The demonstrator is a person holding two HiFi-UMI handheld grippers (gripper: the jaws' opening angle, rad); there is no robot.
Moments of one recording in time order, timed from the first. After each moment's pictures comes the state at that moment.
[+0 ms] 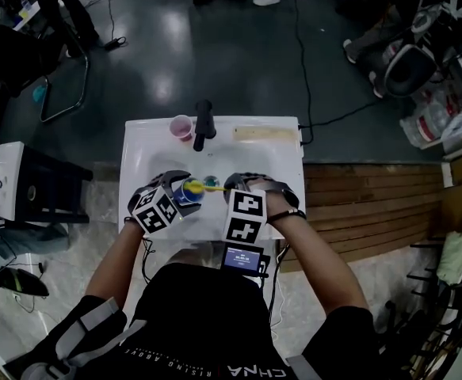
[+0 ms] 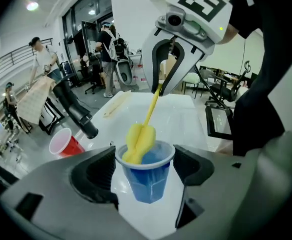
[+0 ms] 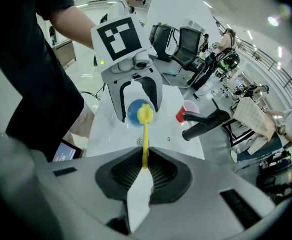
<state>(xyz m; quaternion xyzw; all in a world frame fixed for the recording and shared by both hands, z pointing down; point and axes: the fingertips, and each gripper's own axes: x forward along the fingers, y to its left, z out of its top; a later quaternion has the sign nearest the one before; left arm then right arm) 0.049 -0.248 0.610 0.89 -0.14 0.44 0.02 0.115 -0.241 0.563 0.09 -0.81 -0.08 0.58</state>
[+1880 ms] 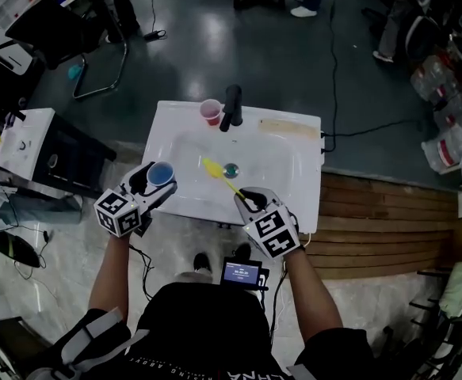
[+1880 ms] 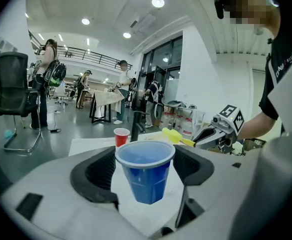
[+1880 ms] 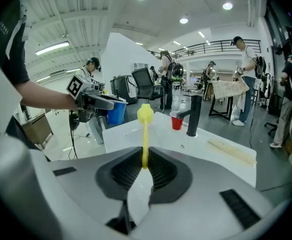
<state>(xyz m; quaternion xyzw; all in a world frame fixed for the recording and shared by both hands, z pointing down) -0.072 -0.203 0.511 0.88 -0.43 0.12 0.17 0.116 -0.182 0.542 0.27 -0.91 0.12 0.29</state>
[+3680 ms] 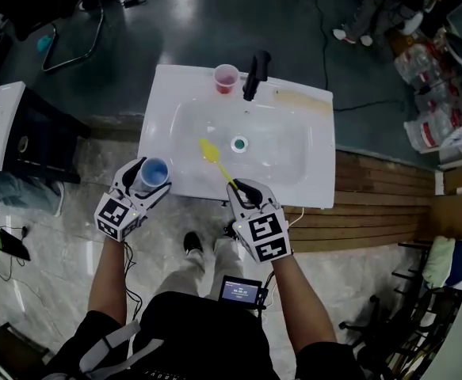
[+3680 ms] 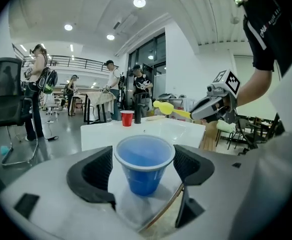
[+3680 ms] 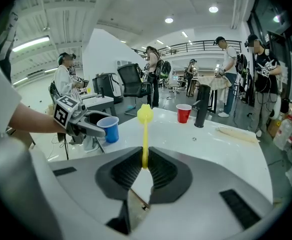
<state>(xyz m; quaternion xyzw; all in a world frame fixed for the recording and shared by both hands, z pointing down) -0.154 -0.161 0.607 0.90 -0.39 0.15 0.08 0.021 -0.148 0.575 0.37 -0.87 0.14 0.28</state>
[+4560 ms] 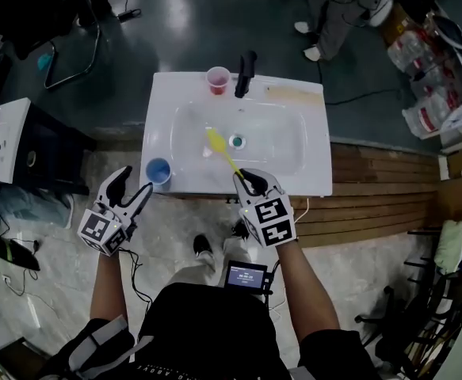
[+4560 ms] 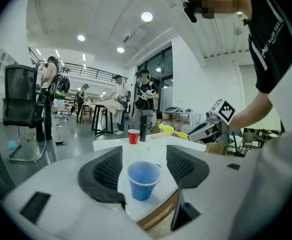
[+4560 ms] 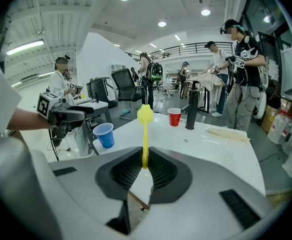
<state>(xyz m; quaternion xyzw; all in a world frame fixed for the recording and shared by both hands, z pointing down) -0.188 -0.133 0.527 0.89 -0.44 0.08 0.09 0.042 -0.154 0.556 0.40 -0.86 0.15 0.26</state>
